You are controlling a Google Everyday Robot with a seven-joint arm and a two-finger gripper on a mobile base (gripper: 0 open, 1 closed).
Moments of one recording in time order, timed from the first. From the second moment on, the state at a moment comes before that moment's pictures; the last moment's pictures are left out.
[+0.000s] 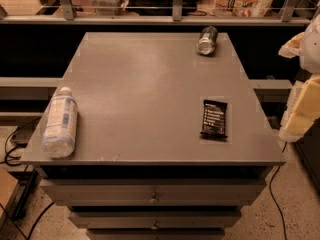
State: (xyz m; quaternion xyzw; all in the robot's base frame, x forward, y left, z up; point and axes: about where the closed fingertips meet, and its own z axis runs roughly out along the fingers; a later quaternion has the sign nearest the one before) arm 0.438 -0.217 0.976 -0.60 0.78 -0.03 0.16
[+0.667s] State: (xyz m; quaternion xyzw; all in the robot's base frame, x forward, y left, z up) arm 0.459 -0.216 0.985 -0.59 0.79 -0.05 0.19
